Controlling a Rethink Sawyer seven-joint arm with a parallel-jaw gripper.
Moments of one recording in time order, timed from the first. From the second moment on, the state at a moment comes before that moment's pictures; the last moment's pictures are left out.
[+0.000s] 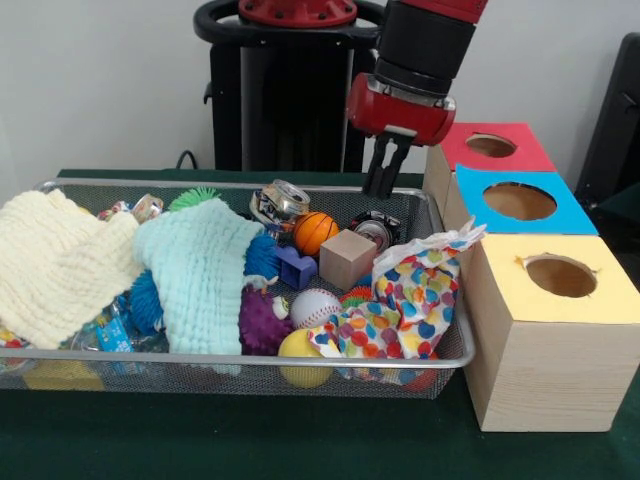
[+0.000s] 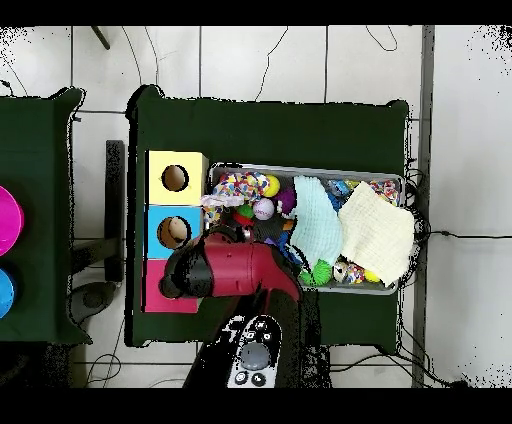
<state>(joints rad) 0.08 -0.67 -0.25 1.74 -0.14 0.34 1.67</state>
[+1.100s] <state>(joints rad) -0.10 -0.69 -0.17 1.72 -0.39 0.34 1.67</state>
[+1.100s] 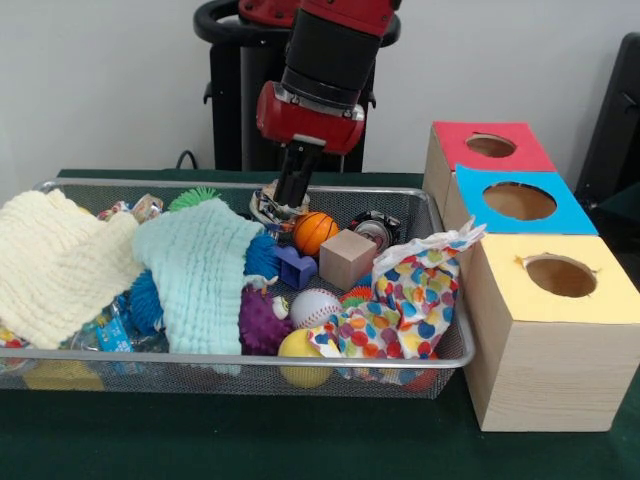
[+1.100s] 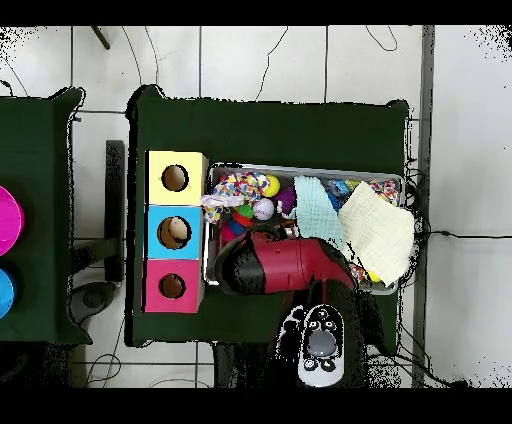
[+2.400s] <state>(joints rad) -0.09 -0.64 -0.18 1.64 -0.59 0.34 1.67</state>
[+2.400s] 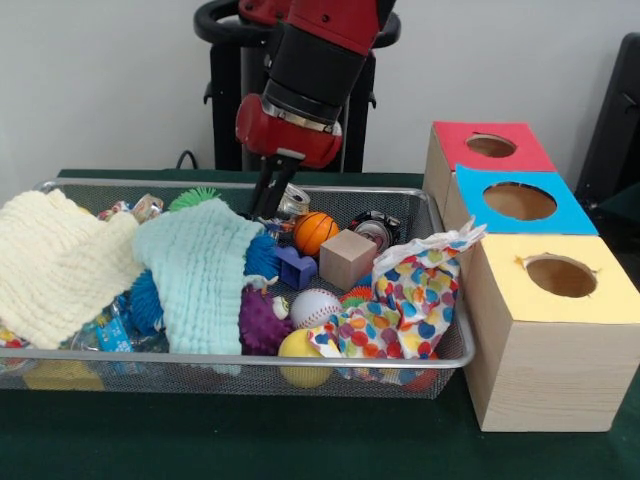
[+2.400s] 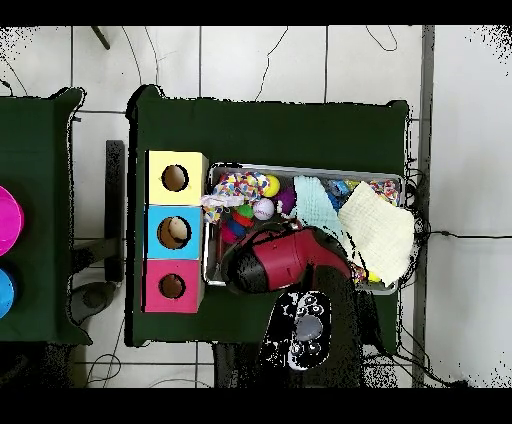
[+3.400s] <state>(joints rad) -0.09 -0.63 -0.20 1.63 -0.63 0.34 1.67</state>
